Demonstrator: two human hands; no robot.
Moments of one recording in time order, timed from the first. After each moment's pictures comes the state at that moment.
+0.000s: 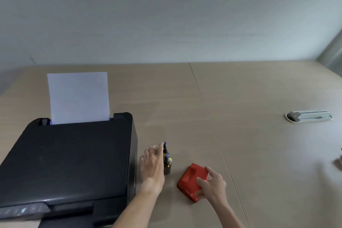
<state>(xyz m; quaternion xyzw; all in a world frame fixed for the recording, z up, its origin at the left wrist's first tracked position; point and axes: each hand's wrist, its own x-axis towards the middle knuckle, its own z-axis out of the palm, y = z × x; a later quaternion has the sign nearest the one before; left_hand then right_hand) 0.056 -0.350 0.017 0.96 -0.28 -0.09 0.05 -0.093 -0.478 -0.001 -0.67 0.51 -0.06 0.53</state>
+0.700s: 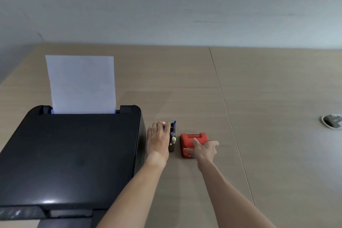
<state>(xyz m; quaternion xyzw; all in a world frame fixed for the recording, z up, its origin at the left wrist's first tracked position) 0.147 -0.388 0.005 0.95 -0.30 -0.07 0.02 0.063 -0.504 -0.004 -0.55 0.58 -0.13 0.59</state>
